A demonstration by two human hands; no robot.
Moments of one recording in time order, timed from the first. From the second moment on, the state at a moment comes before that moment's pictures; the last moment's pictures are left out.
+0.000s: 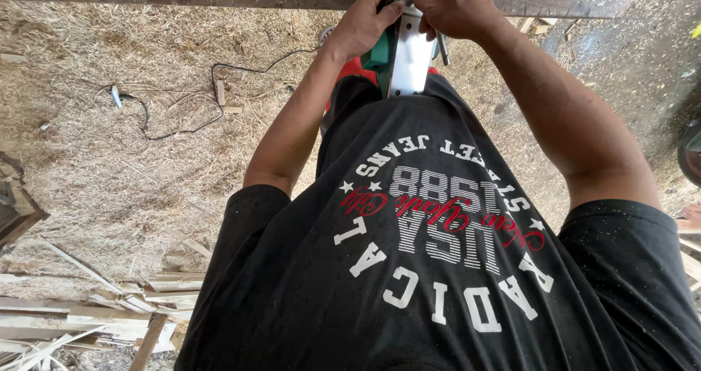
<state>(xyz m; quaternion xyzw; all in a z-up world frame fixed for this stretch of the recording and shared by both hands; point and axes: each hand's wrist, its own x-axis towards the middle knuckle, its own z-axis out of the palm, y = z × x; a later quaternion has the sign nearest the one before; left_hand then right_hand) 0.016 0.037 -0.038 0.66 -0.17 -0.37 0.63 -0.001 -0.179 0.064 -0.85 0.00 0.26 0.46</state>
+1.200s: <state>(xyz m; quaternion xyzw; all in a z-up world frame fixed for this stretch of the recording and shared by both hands) 0.011 0.028 -0.063 0.66 -0.15 -0.35 0.65 0.050 -0.164 0.123 -0.81 -0.57 0.10 -0.12</state>
